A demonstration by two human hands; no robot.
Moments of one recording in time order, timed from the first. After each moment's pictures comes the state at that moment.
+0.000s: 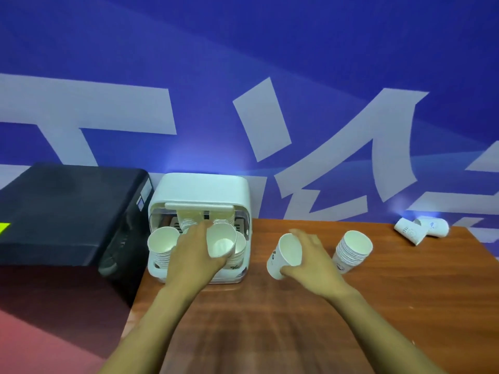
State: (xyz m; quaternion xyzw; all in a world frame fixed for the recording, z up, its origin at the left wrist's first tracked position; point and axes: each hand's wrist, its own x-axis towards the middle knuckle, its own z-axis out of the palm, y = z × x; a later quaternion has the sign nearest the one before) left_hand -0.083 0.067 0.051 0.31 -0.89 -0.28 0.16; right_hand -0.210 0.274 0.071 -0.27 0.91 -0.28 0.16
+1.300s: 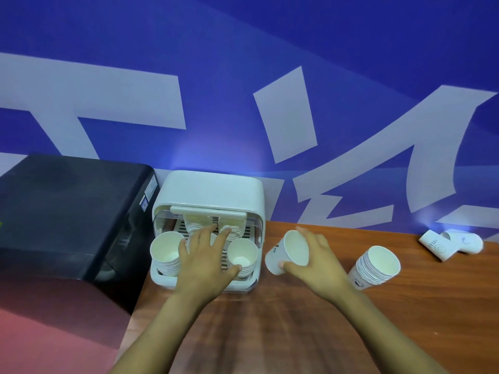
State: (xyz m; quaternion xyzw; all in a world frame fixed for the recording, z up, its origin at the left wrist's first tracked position) left_hand -0.111 0.044 0.024 0.28 -0.94 -0.17 0.07; right_hand -0.250 0.230 0.052 -0.27 0.90 -0.30 0.17
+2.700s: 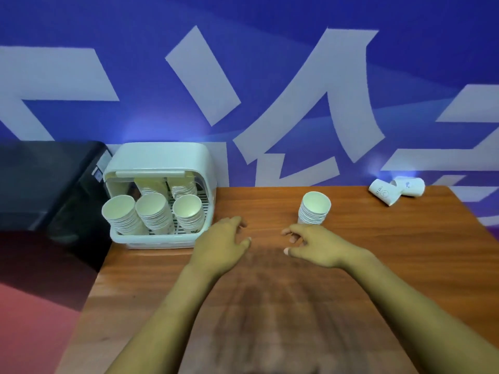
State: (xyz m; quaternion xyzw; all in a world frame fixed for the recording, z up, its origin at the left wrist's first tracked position) left_hand -0.140 0.221 0.056 0.21 -0.94 -0.28 0.02; right_hand -0.273 0.399 0.058 -0.39 0.86 -0.17 0.28
